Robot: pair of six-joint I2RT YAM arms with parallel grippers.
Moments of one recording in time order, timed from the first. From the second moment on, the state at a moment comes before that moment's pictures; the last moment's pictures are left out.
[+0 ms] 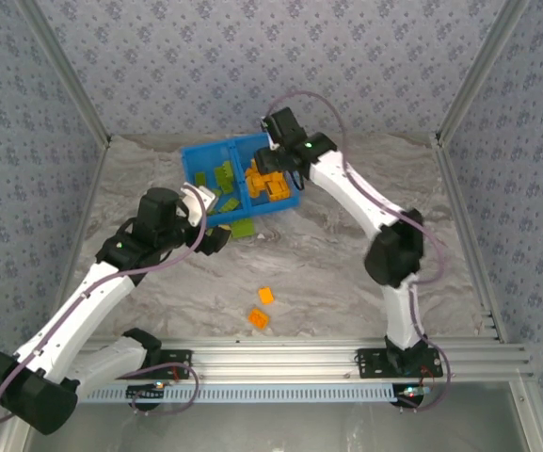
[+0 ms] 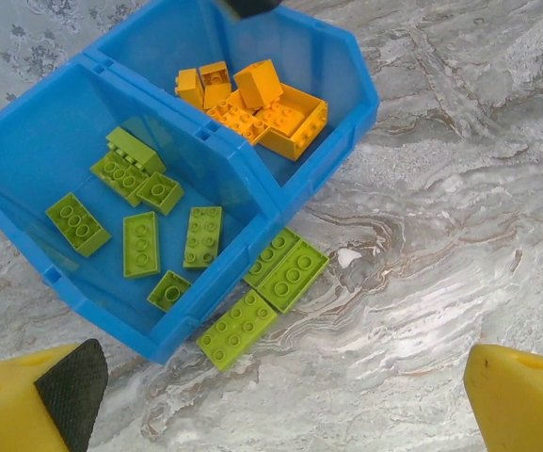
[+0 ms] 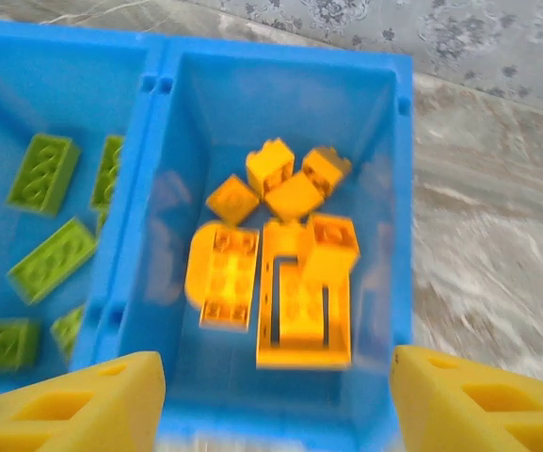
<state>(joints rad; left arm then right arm) -0.50 0.98 0.94 -0.56 0.06 0.16 0.63 1.99 2.01 -0.81 0.17 0.17</state>
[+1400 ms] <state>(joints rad) -0.46 0.98 0.93 -0.56 0.13 0.19 1.10 1.91 1.26 -0.74 0.07 0.67</state>
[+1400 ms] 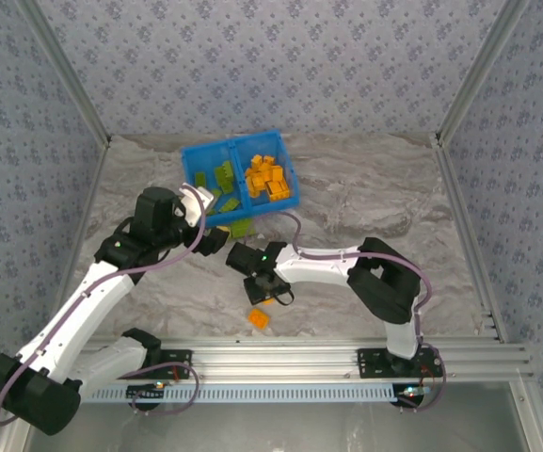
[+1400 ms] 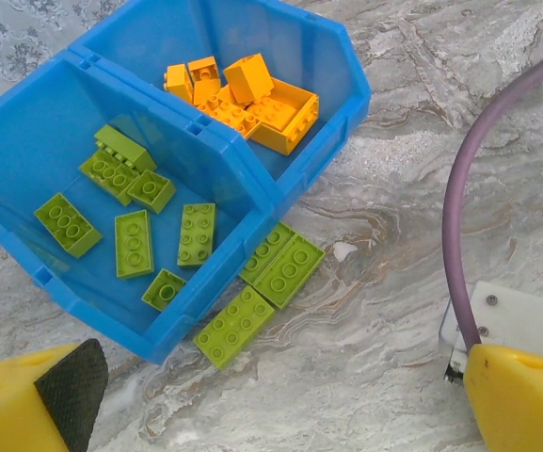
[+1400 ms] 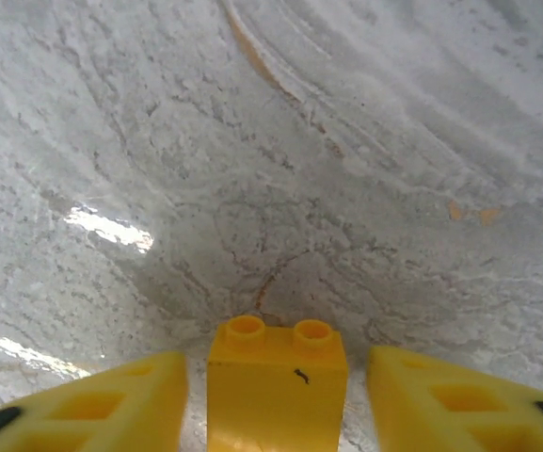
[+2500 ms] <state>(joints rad) -0.46 0.98 0.93 -0.56 0.13 0.20 0.63 2.38 2.44 -0.76 0.32 0.29</state>
